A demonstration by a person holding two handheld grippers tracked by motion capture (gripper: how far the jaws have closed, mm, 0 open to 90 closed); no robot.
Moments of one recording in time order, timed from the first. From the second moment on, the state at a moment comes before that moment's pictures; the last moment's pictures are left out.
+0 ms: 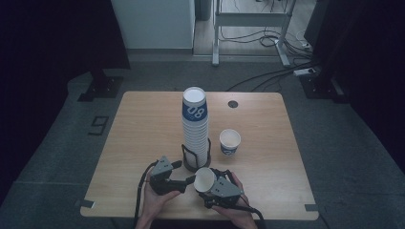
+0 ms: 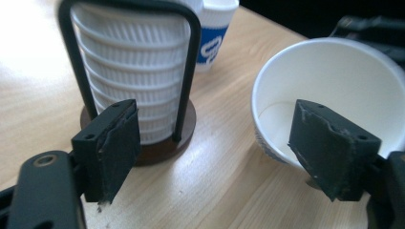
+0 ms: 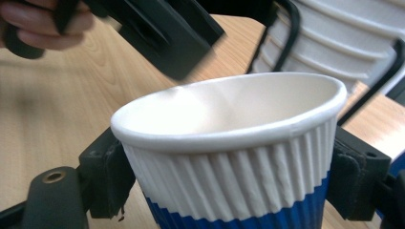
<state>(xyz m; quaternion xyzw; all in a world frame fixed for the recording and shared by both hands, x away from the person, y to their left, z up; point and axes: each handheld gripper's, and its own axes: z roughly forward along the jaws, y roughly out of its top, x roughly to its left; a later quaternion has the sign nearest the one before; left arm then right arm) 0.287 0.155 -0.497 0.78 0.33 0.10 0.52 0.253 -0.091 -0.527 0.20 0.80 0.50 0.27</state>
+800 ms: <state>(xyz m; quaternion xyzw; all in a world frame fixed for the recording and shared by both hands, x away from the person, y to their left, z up) 0.281 0.181 -0.519 0.76 0.33 0.16 0.53 0.275 -0.155 -0.514 0.33 0.71 0.56 0.26</state>
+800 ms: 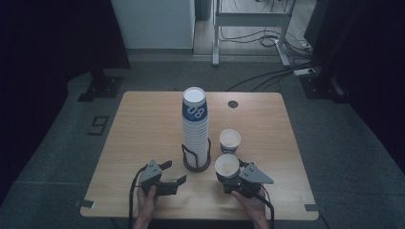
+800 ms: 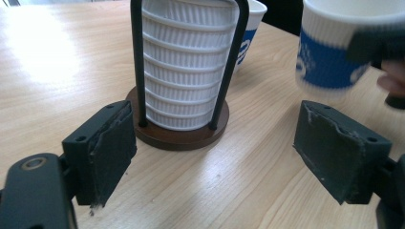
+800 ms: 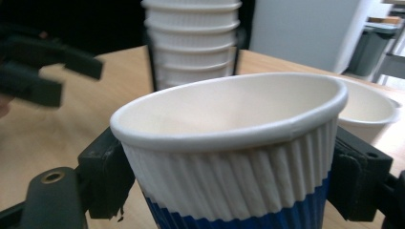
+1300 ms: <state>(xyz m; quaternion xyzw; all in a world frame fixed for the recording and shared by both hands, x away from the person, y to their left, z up) 0.276 0.185 -0.530 0.74 0.36 0.25 0.51 0.299 -0.190 -0.506 0.41 0.66 0.56 0.29</state>
